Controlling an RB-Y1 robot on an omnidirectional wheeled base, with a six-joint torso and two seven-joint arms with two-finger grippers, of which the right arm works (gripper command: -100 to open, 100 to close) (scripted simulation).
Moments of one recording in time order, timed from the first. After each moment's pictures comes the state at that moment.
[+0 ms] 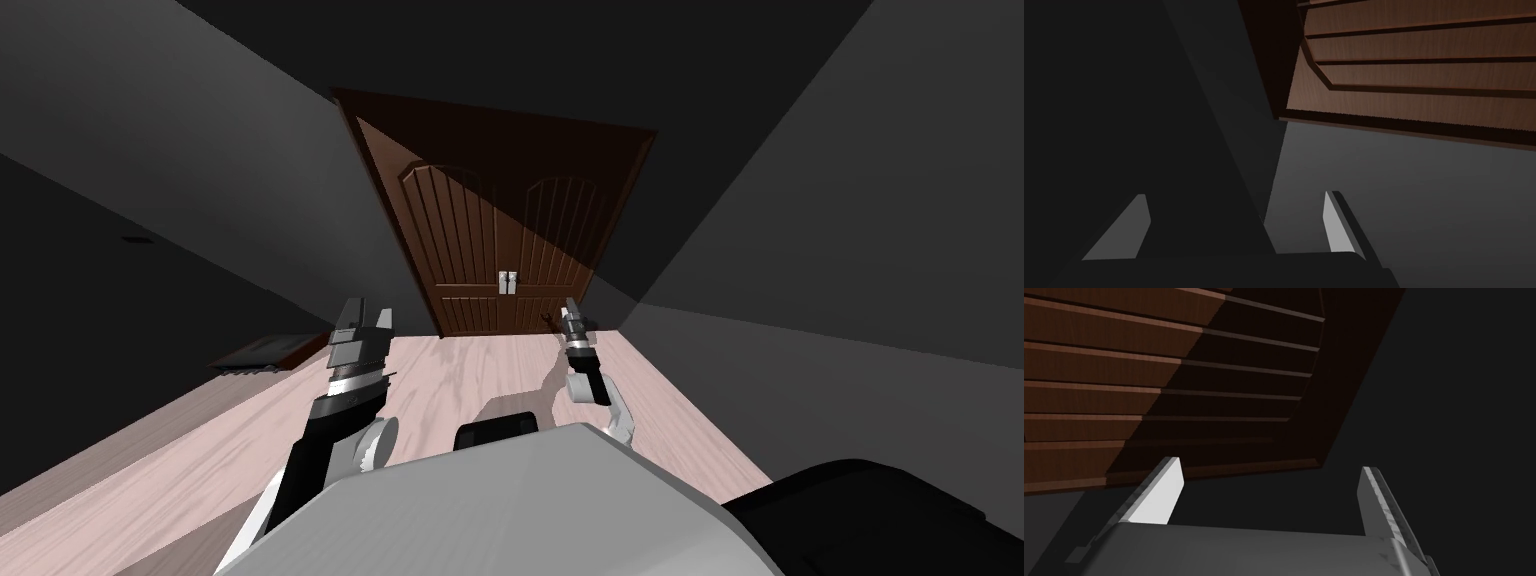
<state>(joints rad) 0.34 -0.06 -0.10 -1.98 0.10 -0.40 0.02</state>
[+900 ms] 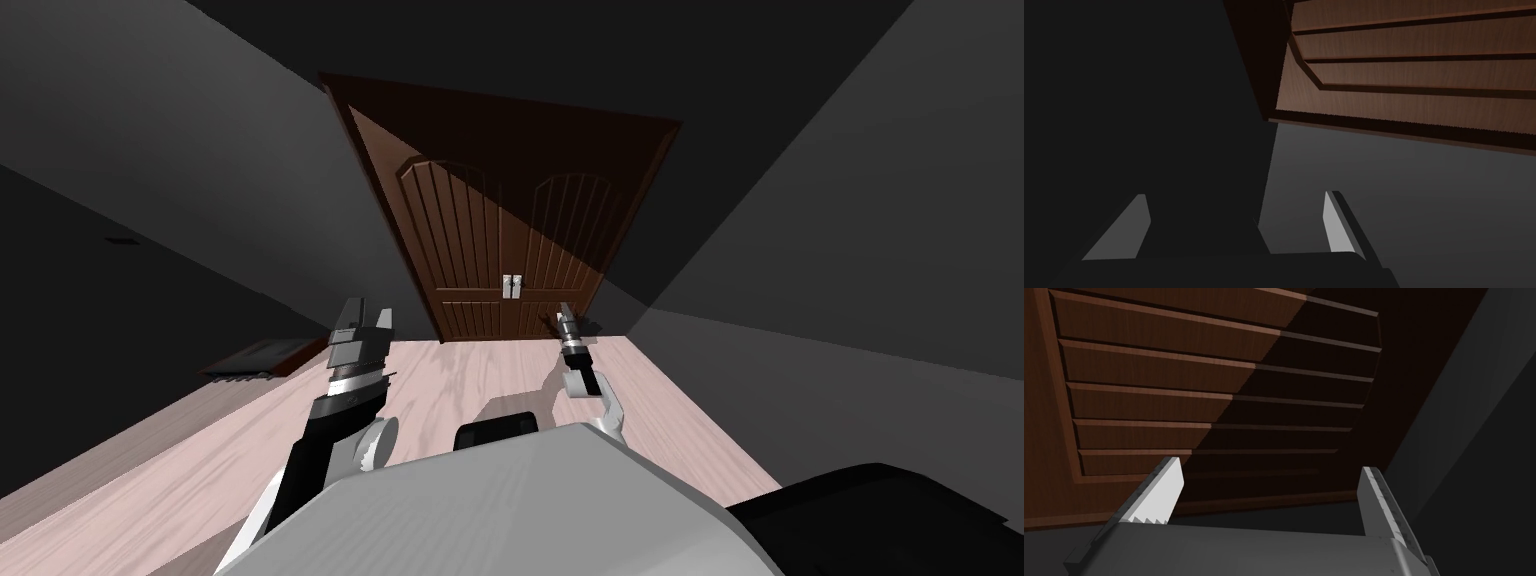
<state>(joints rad) 0.26 -0.07 -0.12 -1.82 0.13 -0.37 -0.05</state>
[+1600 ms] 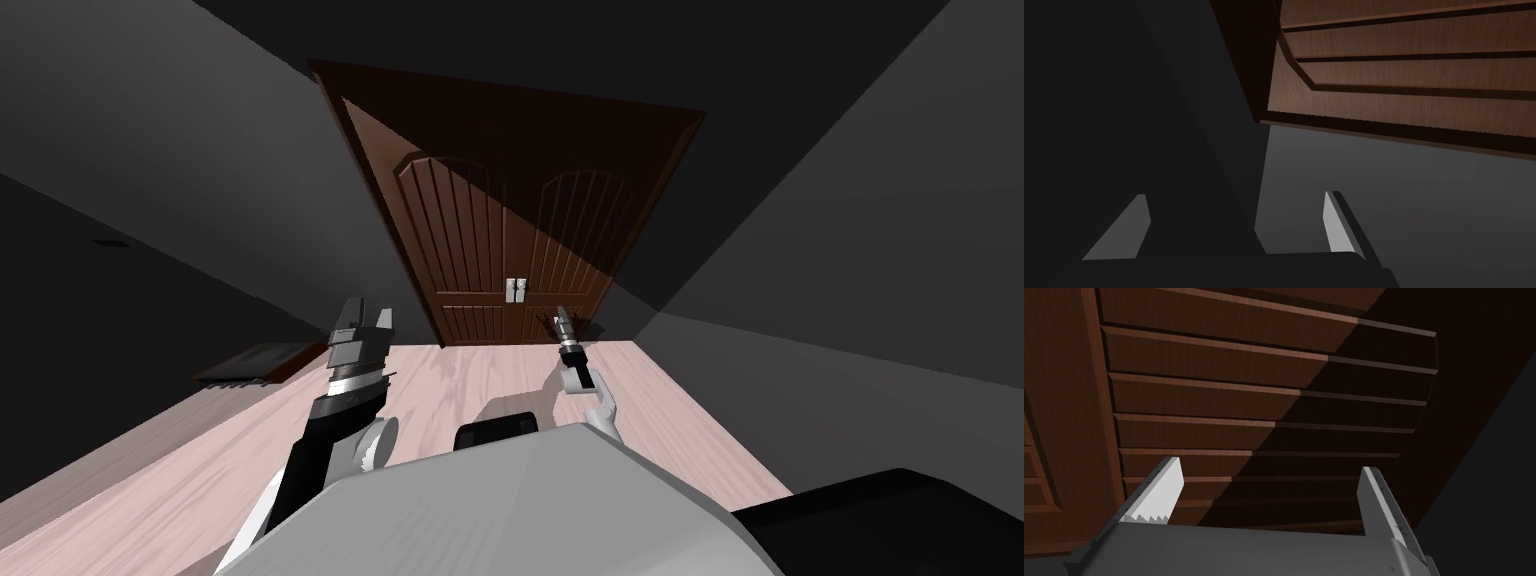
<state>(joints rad) 0.19 -0.08 -0.14 -1.67 0.14 -0.36 -0.10</state>
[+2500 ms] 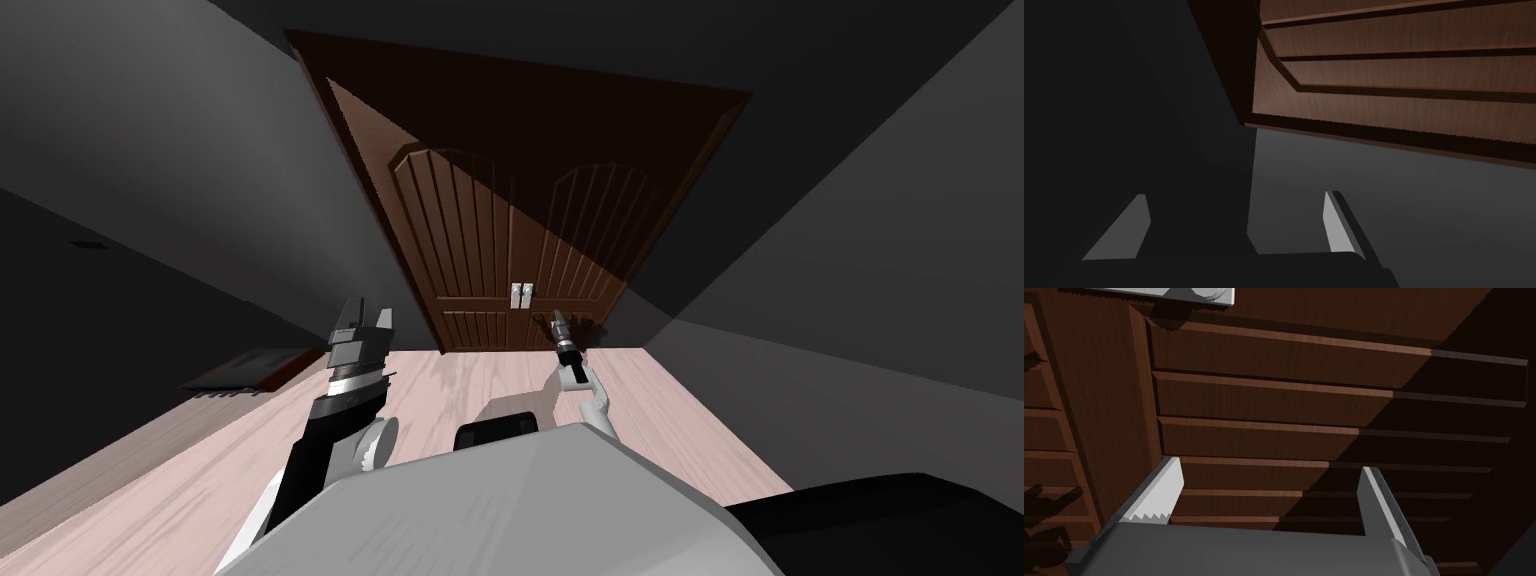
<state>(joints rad) 0.11 -0.09 -0.15 -1.51 0.17 -0.33 -0.17</state>
